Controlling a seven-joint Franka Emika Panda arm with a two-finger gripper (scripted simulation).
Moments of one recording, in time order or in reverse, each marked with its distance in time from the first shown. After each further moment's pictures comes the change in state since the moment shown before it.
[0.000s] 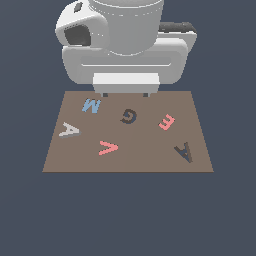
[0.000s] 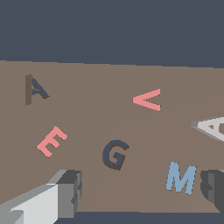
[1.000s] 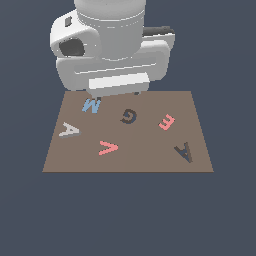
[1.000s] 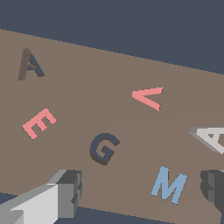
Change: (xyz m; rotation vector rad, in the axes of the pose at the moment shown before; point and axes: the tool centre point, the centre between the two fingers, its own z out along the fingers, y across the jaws) arm -0.012 0.019 0.016 0.004 0.000 -0.167
